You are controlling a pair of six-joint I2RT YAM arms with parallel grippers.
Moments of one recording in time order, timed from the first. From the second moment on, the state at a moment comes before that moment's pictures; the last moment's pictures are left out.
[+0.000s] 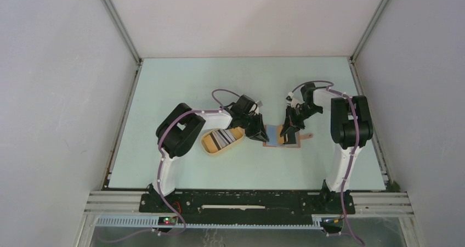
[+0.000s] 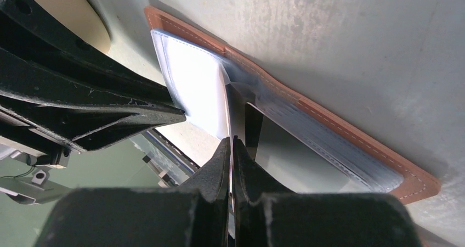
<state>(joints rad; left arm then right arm) -0.74 2.09 1.26 -0.08 0.55 -0.82 0.10 2.00 1.26 -0.84 -0.70 0.07</state>
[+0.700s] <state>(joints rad) -0.74 2.09 1.26 -0.08 0.55 -0.82 0.12 1.97 1.24 -0.79 -0.64 0.07</state>
